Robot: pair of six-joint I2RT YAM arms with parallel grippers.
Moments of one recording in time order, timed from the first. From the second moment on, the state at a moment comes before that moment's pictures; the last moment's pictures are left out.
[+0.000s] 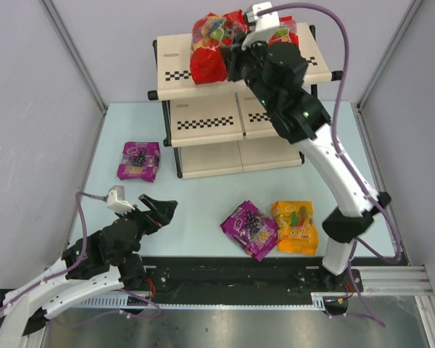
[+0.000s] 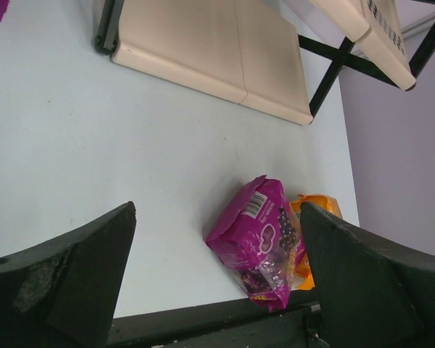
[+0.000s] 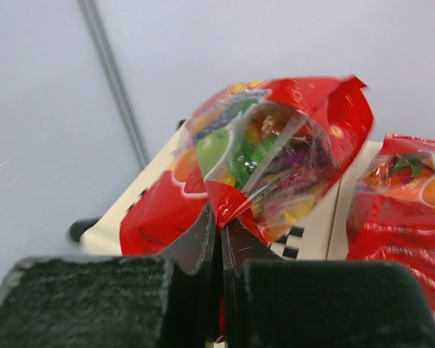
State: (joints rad) left arm -1.08 0.25 0.58 -0.75 -0.74 -1.10; right arm 0.81 1.75 2.34 -0.39 0.25 0.03
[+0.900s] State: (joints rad) left arm -1.08 0.20 0.56 -0.72 -0.70 -1.09; right arm 0.50 1.95 2.43 -0.32 -0.18 0.37
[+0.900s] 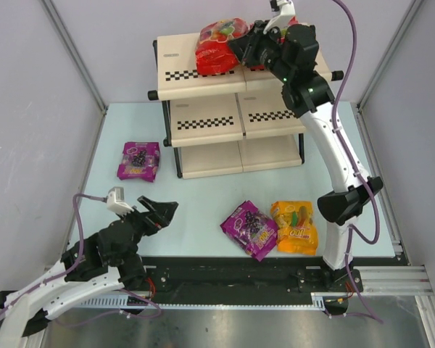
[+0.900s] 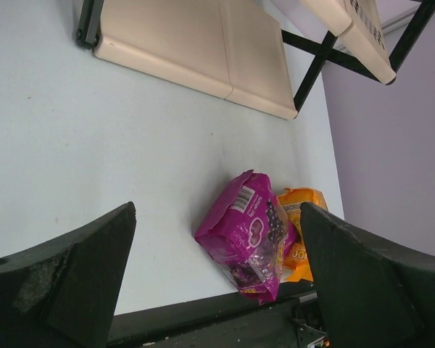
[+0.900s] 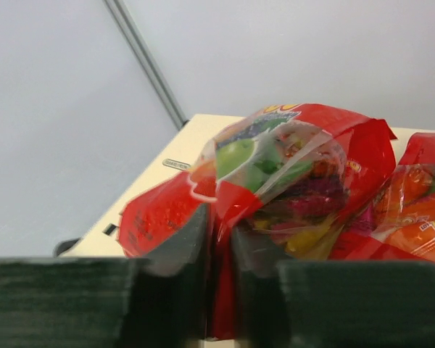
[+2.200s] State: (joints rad) left arm -0.63 1.56 2.10 -0.24 -0.27 -0.02; right arm 0.37 2.08 2.60 -0.27 -0.02 0.14
